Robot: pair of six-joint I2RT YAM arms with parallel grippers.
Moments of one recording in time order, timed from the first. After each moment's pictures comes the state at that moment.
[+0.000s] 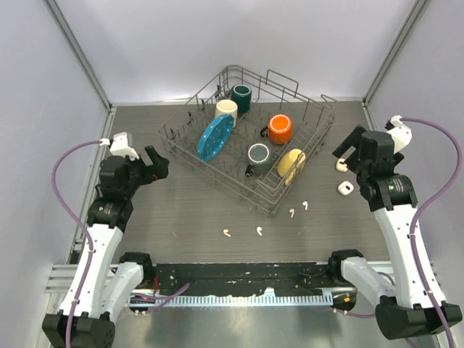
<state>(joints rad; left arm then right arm) -0.07 0.79 0.74 -0.32 0.06 -0.34 0.09 0.91 1.13 -0.79 0.43 0.61</state>
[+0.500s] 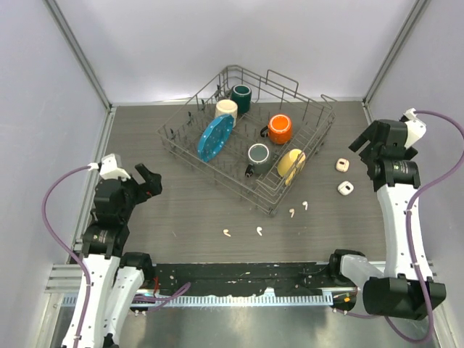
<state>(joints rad) -0.07 0.53 0.67 -0.50 -0.05 -0.43 -0.11 1.03 1.18 -0.75 0.41 0.50</state>
